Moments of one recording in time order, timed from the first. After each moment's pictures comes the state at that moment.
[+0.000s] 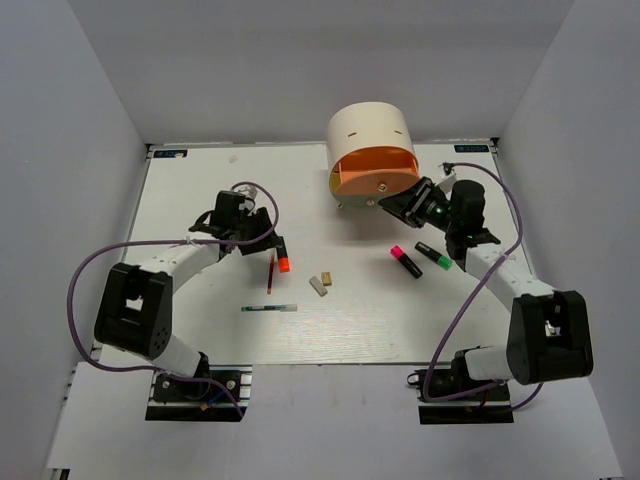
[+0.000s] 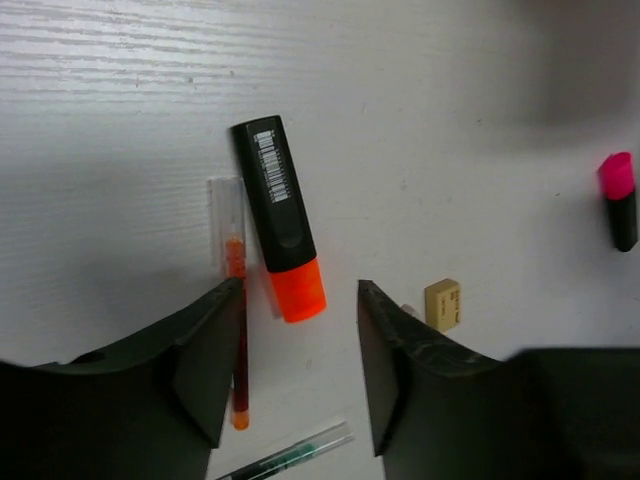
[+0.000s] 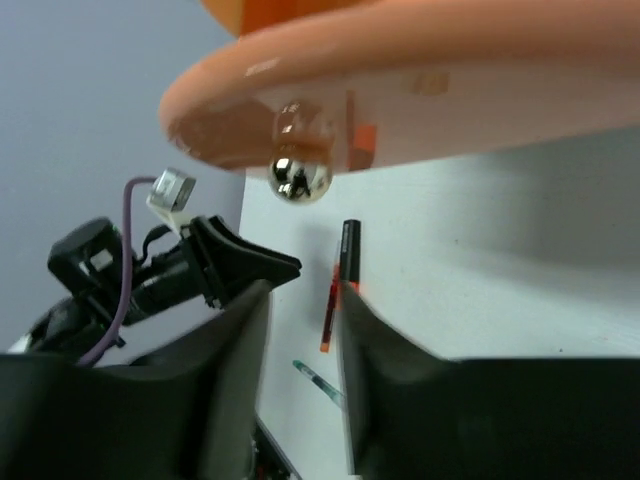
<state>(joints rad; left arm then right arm) -0.29 1.51 0.87 -0.18 0.24 -0.49 0.17 1.37 0.78 0.32 -0.58 0.95</state>
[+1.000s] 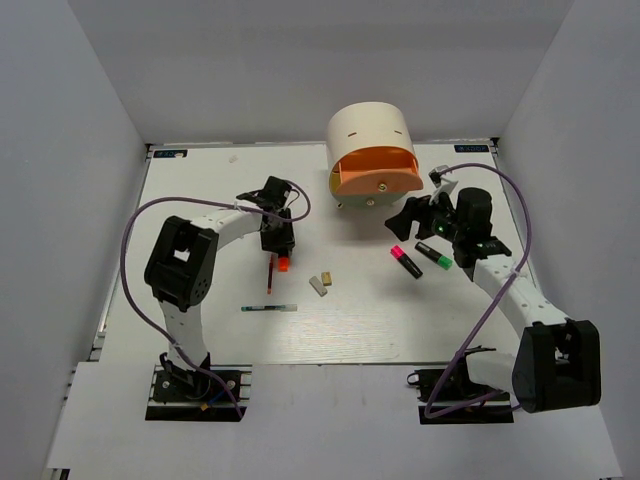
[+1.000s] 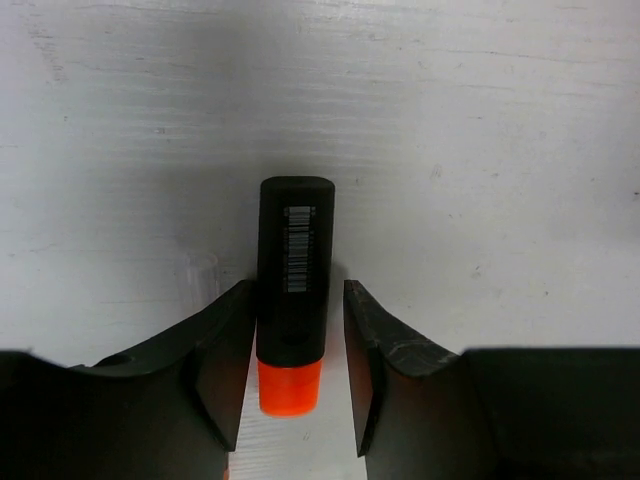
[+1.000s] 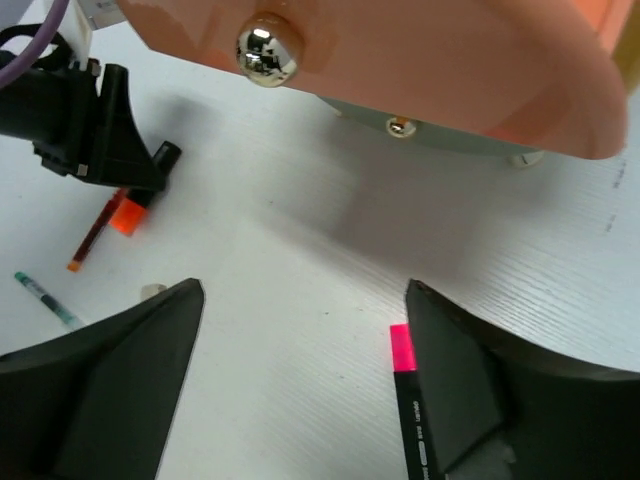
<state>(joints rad) -0.45 1.92 1.28 -0.53 -0.02 -0.52 0.16 1.21 0.74 0.08 -0.54 0.14</state>
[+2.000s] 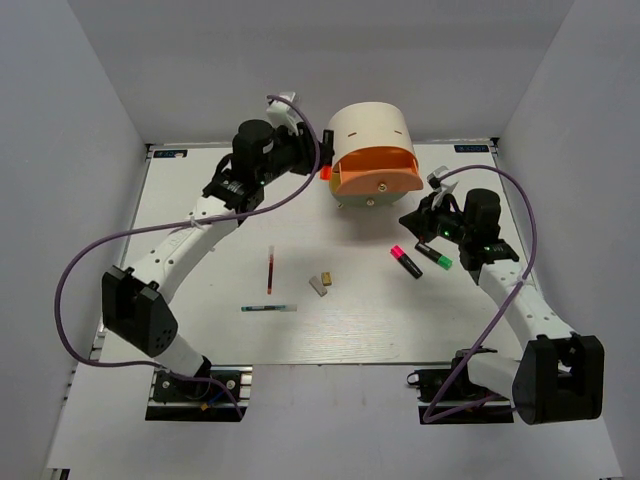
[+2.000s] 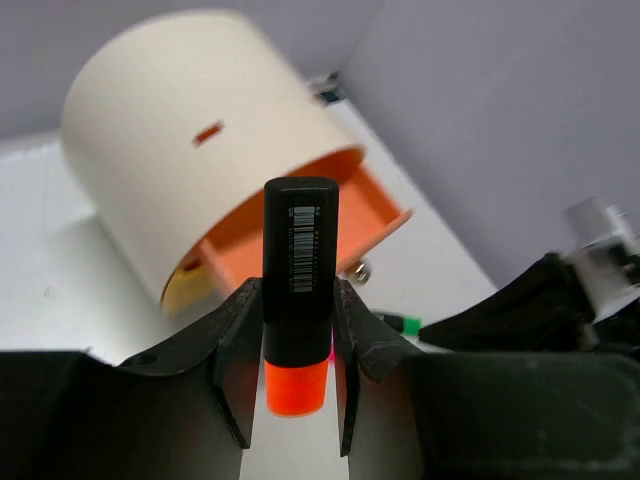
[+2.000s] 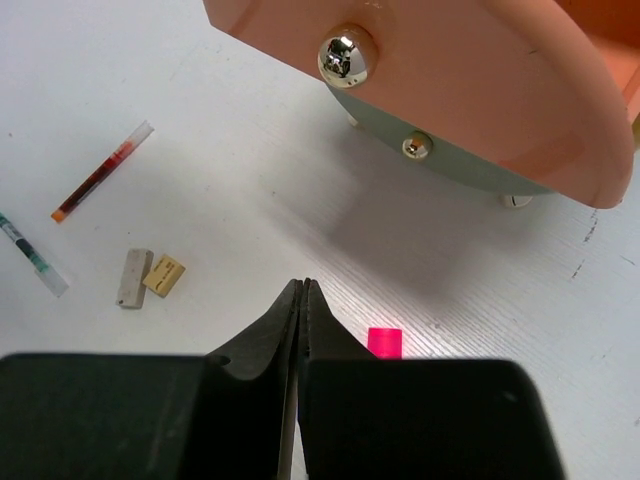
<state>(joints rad) -0.53 1.56 1.46 -0.08 0.19 -0.39 0.13 1.15 0.74 0.04 -0.65 -0.06</state>
